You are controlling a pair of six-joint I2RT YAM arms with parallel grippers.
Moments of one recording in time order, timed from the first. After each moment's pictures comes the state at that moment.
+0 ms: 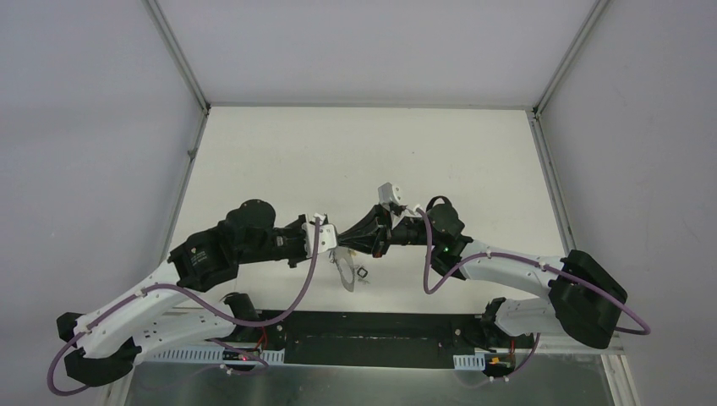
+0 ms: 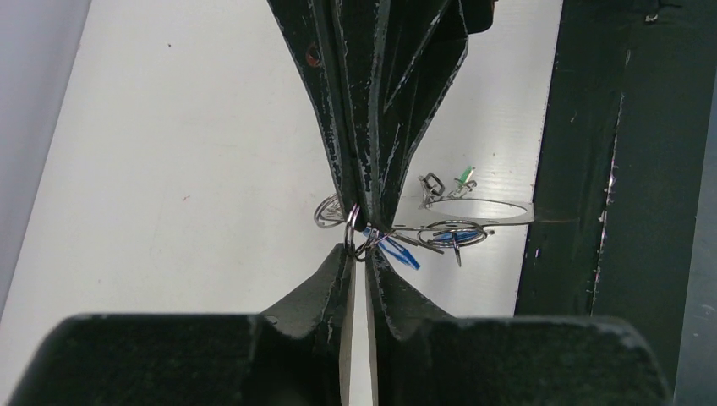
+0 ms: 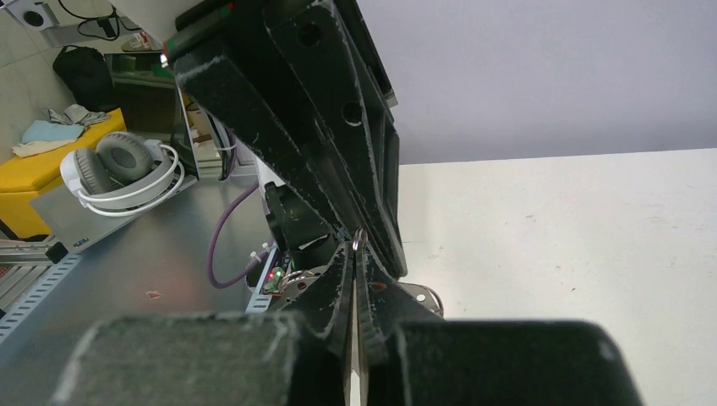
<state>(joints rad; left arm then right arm) -0.99 0.71 0.95 -0.61 0.18 0.41 0.97 1.28 0.61 0.96 -0.70 0.32</state>
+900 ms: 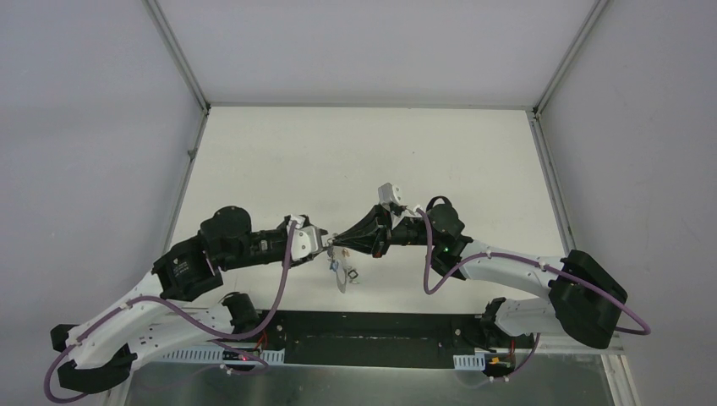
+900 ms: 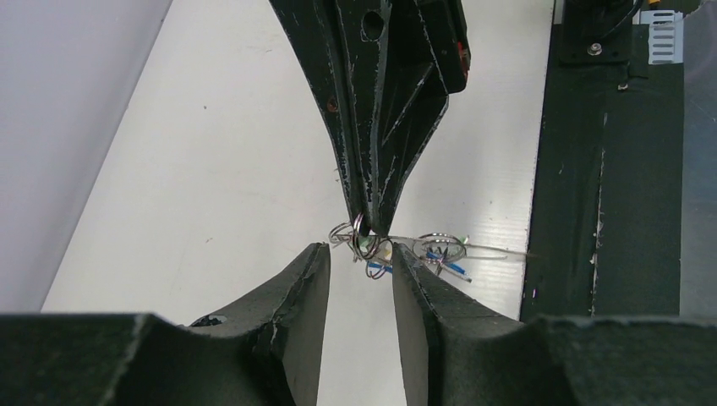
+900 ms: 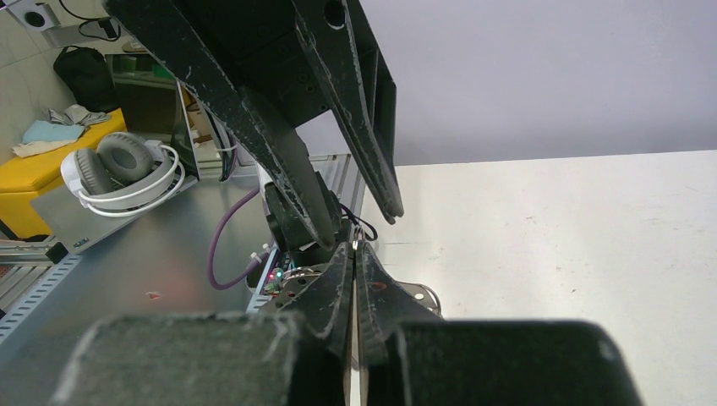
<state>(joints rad) -0.99 0.61 0.93 -0.54 0.21 0.39 0.97 1.28 0.61 0.96 -0.69 0.32</state>
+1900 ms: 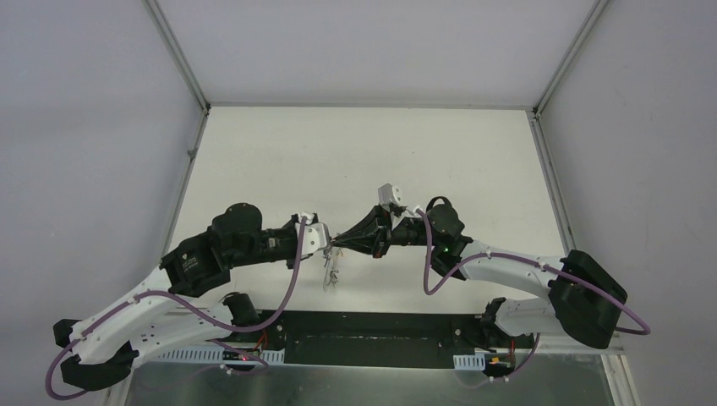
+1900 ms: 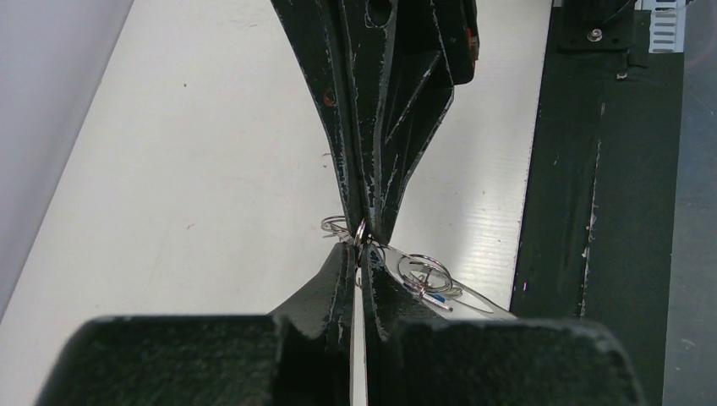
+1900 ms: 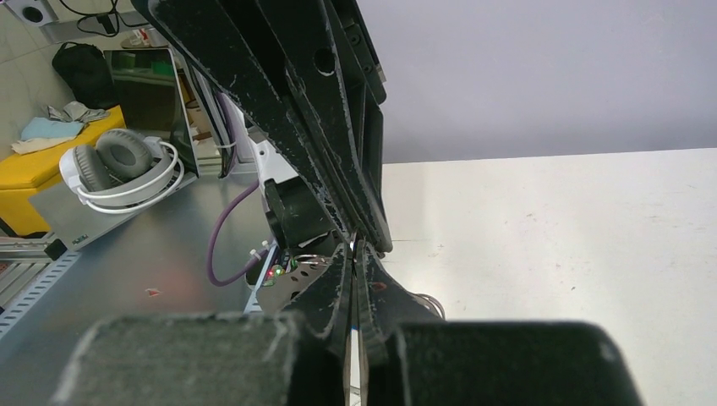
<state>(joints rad) -0.99 0.67 0.93 -0.55 0.21 0.36 0.97 1.28 0.61 0.96 -0.70 0.32</state>
